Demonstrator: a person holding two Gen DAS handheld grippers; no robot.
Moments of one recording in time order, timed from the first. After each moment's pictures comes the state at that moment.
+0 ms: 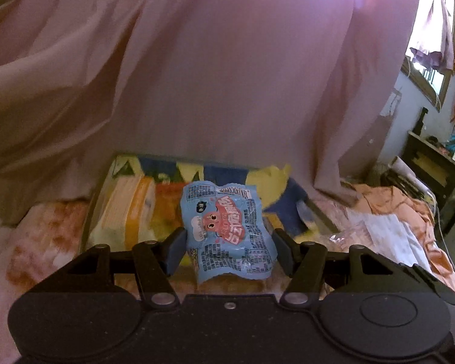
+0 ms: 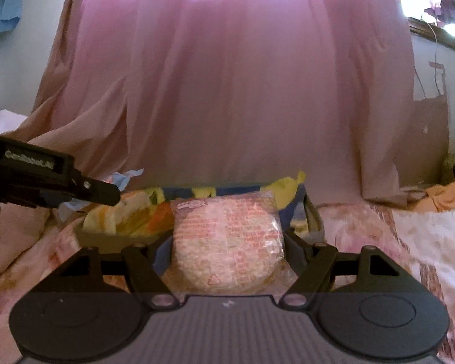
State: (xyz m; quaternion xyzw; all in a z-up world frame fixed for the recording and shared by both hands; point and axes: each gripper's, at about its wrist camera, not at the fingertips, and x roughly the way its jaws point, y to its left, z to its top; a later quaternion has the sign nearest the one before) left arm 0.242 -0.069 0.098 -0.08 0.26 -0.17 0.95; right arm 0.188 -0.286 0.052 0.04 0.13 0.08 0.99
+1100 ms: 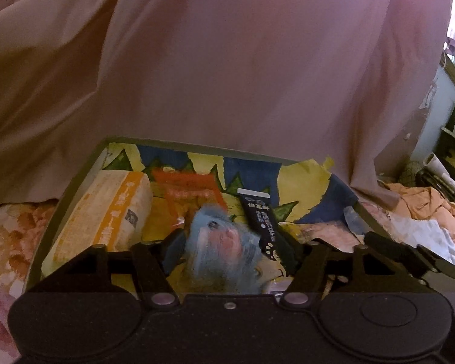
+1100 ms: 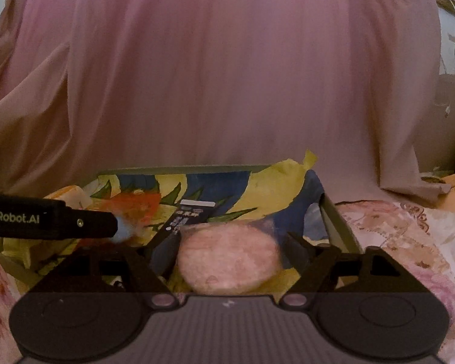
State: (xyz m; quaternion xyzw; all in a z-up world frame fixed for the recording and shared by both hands) left arm 0.326 -0.094 0.053 -0.08 0.28 -0.13 0.95; right arm 0.310 -0.279 0.030 0.04 0.19 0.06 0.98
